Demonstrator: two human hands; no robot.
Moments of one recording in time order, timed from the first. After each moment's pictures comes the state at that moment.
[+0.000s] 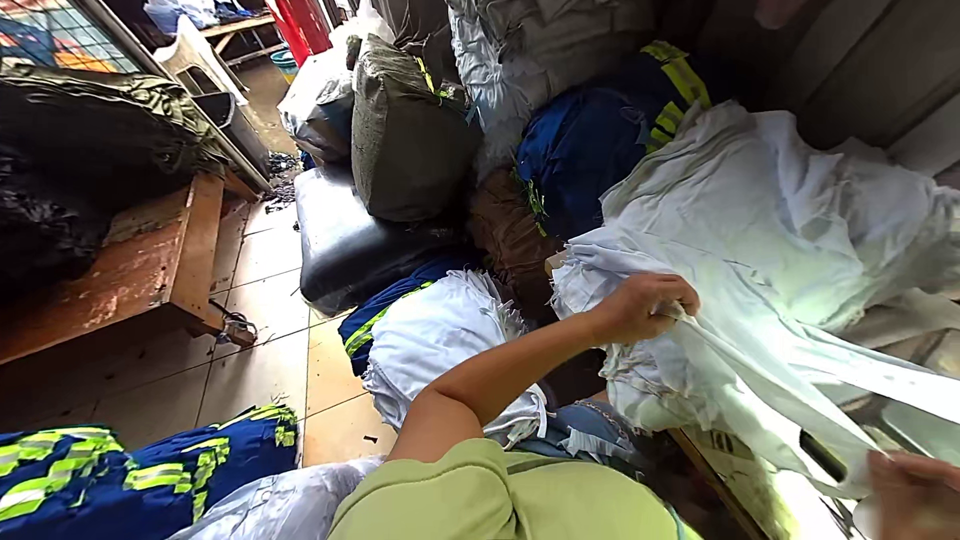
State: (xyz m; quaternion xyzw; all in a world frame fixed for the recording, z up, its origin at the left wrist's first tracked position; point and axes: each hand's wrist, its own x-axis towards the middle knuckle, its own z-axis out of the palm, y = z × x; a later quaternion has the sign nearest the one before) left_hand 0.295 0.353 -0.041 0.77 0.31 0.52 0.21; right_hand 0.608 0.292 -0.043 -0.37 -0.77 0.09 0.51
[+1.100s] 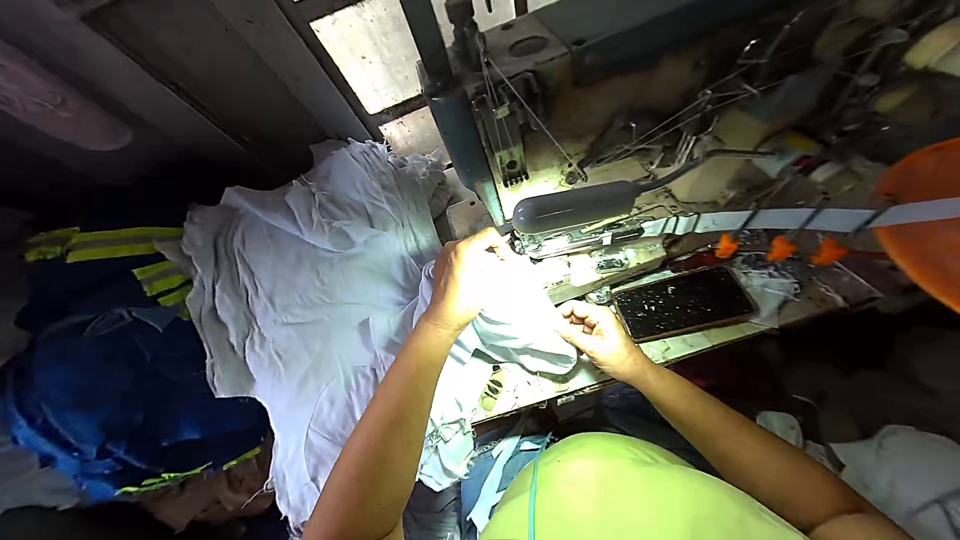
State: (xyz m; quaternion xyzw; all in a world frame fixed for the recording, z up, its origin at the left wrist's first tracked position) left_hand 0.521 0.412 0.013 0.92 0.23 0.27 0.18; right_hand 0.658 0.248 -0.099 -0.47 -0.48 0.37 0.64
